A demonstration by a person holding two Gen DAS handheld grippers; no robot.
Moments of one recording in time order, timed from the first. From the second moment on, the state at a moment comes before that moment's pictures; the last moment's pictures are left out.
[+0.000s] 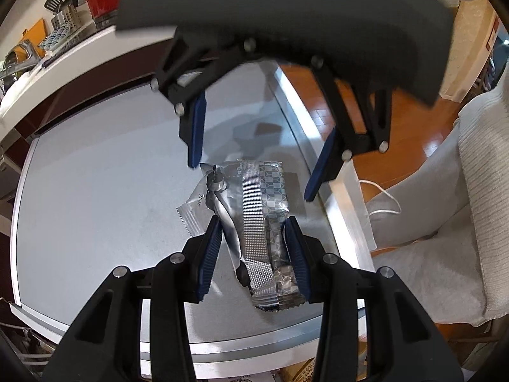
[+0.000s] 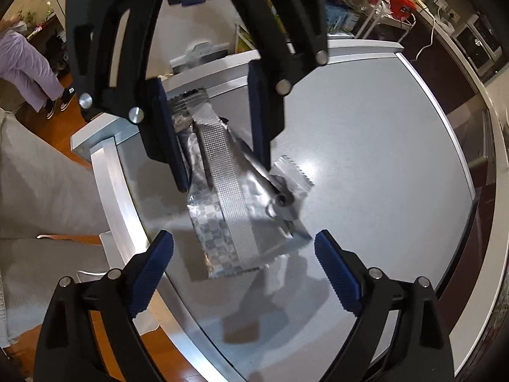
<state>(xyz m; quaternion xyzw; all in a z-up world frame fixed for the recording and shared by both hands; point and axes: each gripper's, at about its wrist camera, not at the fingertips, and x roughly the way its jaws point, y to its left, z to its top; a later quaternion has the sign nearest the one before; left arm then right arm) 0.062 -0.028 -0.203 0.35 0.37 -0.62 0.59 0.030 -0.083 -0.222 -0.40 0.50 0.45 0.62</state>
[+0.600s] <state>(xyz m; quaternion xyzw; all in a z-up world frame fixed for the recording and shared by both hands) 0.069 -0.009 -0.182 0.33 0.37 -0.63 0.60 0.049 -0.097 -0.212 -0.34 0.52 0.45 0.64</state>
